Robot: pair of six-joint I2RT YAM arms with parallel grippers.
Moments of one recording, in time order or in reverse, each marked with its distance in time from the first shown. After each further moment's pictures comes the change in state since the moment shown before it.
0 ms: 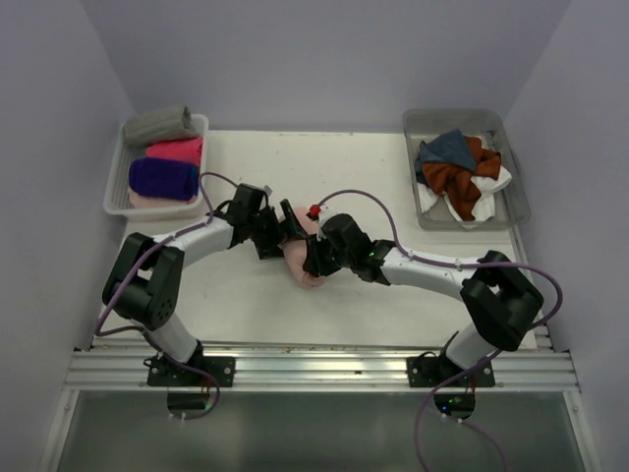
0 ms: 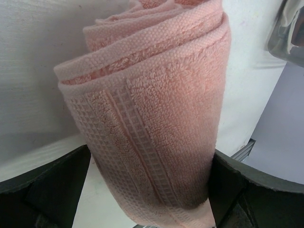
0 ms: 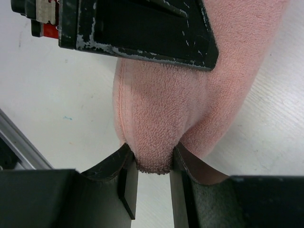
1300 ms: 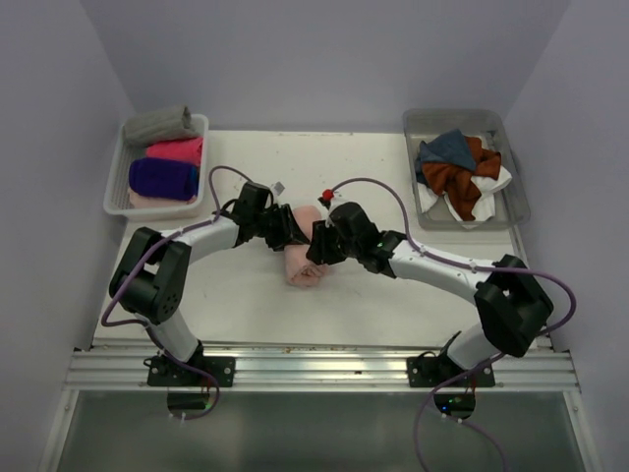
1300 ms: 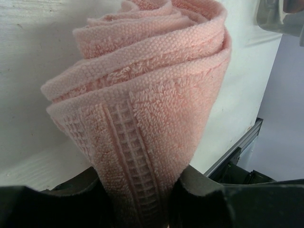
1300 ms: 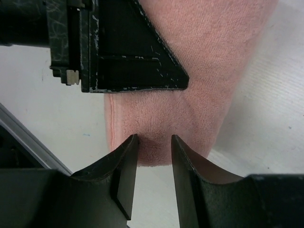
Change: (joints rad) left arm -0.022 0.050 0.023 0.084 0.080 0.106; right arm -0.054 -0.071 0.046 -0.069 0.024 0.119
